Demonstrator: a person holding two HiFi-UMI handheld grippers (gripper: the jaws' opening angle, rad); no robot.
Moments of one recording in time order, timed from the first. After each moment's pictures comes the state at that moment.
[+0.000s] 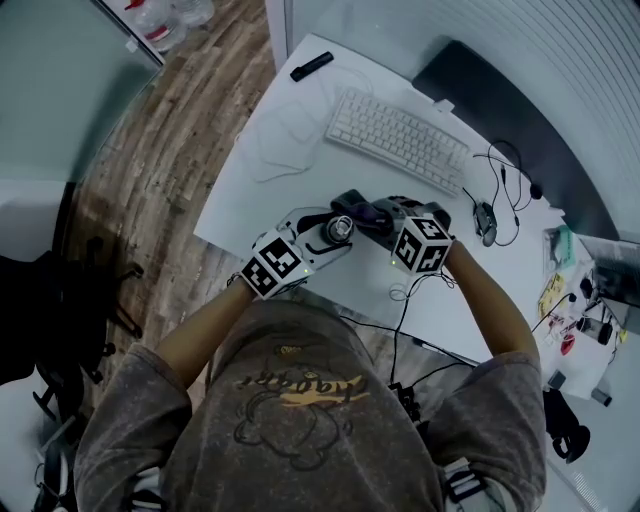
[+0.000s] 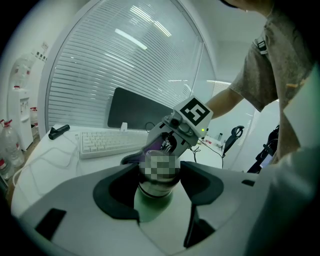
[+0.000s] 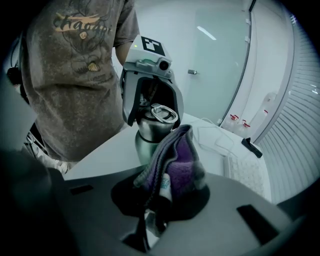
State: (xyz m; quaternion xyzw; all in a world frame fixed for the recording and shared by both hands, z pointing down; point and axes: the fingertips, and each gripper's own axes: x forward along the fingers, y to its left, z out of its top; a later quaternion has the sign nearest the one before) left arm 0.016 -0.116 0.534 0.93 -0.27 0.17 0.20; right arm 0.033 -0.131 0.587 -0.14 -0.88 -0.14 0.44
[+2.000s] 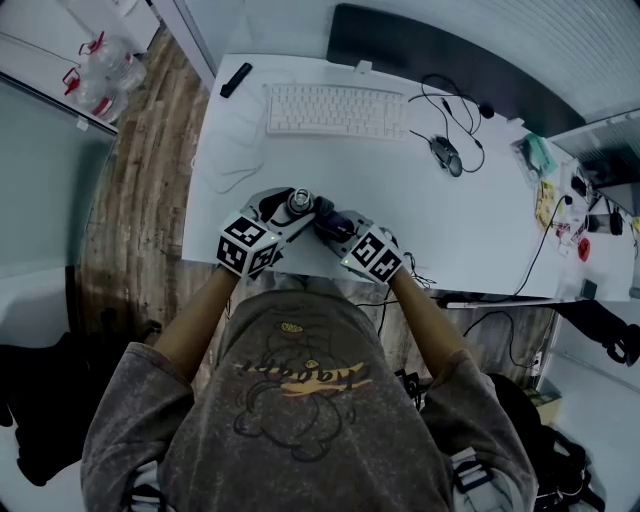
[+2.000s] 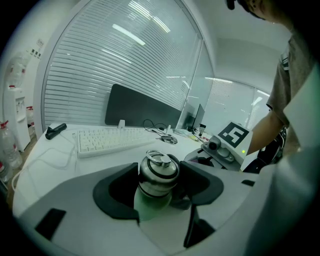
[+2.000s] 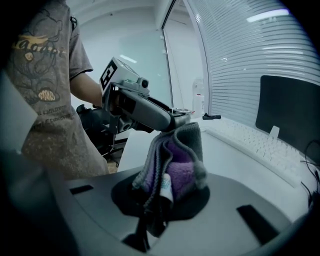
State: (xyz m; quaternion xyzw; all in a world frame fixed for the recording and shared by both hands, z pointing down) left arm 0.017 -0.118 0.534 0.93 -0.25 0.19 0.21; right arm 0.029 -0.066 0.589 0.19 -0.93 0.12 0.30
